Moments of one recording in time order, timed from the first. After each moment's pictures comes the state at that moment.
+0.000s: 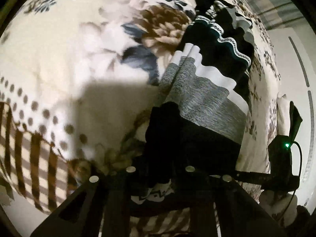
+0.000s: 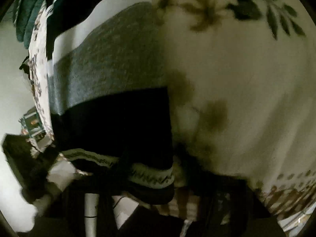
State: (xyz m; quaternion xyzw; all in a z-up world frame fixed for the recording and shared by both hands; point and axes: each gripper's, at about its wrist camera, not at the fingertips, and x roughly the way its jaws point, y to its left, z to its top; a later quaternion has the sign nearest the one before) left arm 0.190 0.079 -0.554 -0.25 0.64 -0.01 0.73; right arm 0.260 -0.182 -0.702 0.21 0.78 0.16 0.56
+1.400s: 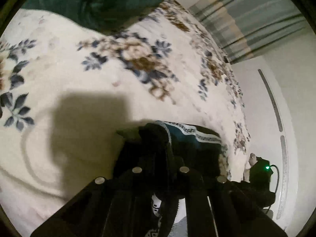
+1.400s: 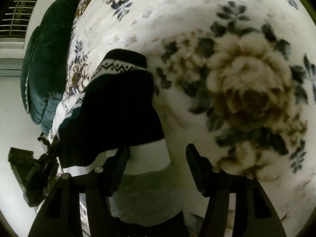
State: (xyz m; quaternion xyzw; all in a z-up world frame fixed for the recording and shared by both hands) left arm 0.621 0.109 -0.538 -0.30 0.51 -0.14 0.79; right arm 0.653 -0.226 -0.662 0.31 0.64 0.10 0.70
